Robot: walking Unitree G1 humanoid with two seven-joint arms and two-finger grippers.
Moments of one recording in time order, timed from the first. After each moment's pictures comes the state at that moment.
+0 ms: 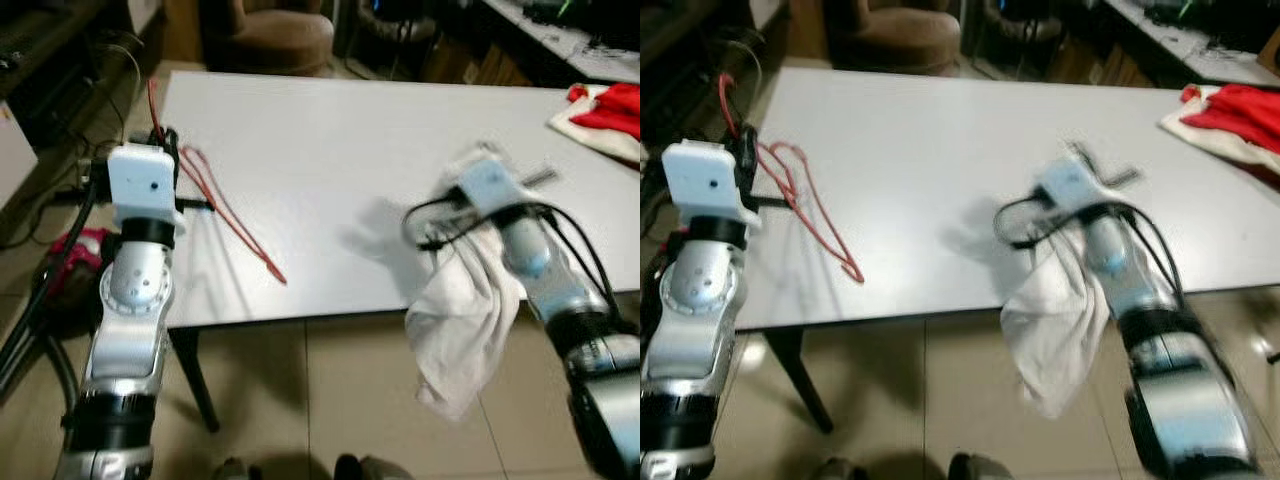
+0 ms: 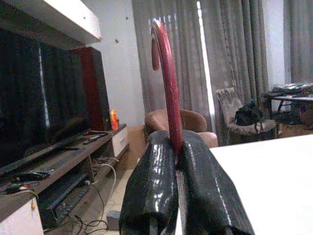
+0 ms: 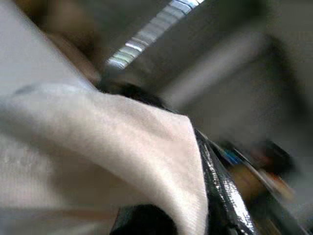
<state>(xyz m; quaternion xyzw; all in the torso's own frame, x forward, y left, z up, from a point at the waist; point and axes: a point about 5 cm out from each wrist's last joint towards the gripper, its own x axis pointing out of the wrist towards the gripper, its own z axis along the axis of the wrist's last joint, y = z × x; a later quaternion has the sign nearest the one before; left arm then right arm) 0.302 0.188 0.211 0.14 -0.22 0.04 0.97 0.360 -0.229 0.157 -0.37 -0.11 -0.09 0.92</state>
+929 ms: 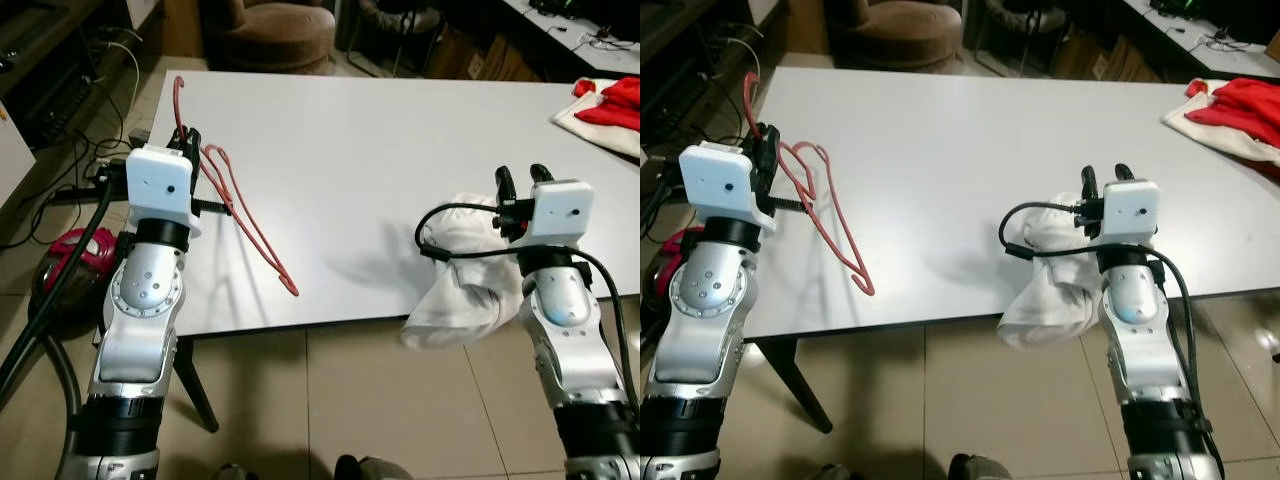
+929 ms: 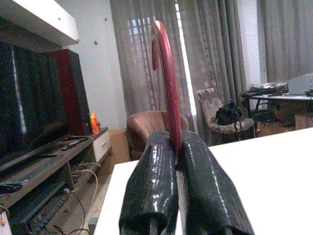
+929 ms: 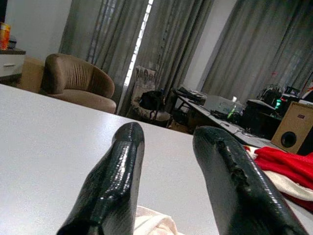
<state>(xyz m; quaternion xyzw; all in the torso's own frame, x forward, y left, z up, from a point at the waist) 0.302 0.177 0.212 0.14 -0.22 0.01 0.97 0.307 -0.214 0.172 -0.12 -0.15 -0.05 0.98</state>
